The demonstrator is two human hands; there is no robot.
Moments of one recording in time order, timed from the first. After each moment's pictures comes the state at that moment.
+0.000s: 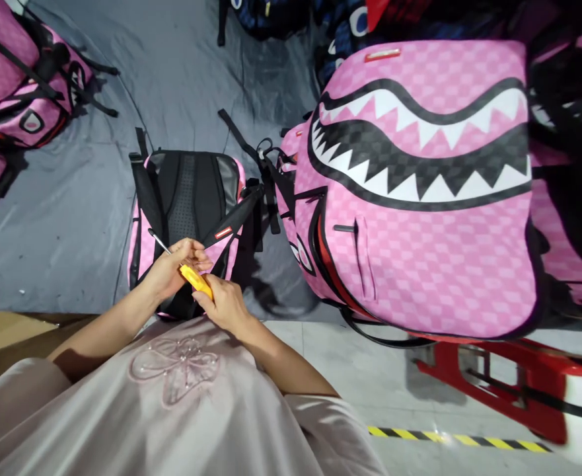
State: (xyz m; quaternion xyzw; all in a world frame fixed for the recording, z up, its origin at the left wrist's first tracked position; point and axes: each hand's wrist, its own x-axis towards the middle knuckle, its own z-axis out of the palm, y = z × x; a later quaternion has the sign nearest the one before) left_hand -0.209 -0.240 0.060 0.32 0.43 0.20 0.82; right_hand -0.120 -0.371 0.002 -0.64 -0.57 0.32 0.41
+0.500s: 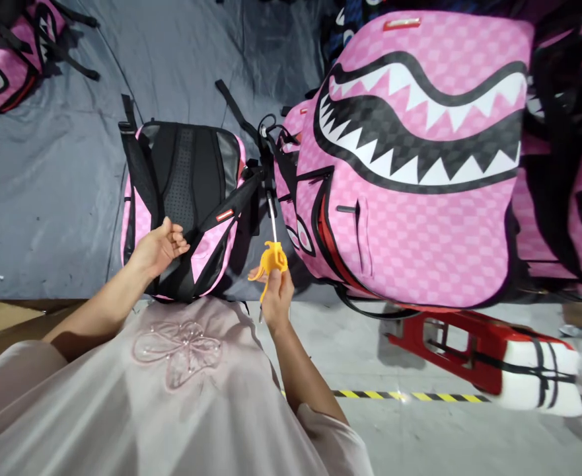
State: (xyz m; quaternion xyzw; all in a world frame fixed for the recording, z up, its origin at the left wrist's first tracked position) left_hand -0.242 -0.217 0.045 0.28 0.55 0.19 0.76; right_hand -0.087 -0.430 0.005 -0.73 -0.15 0.34 0.57
